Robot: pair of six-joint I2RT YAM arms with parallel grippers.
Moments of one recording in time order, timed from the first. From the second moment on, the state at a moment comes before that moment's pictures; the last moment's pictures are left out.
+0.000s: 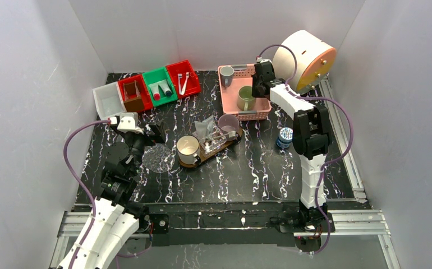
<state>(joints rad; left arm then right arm) -0.33 0.53 0.58 -0.01 -0.22 -0.09 0.34 2.17 1.80 -0.38 0.17 0.25</state>
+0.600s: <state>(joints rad) -0.33 0.65 0.70 -0.09 -0.23 -0.17 0.35 2.17 1.81 -0.39 0.18 0.22</state>
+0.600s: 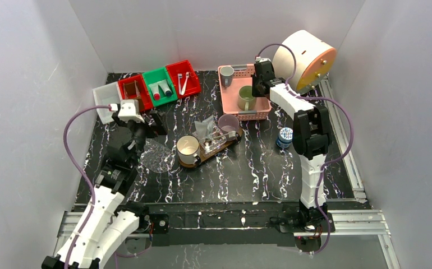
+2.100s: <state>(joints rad) -0.49 1.42 1.28 -0.13 -0.20 -0.47 0.75 1.82 1.62 0.06 0.48 0.00</state>
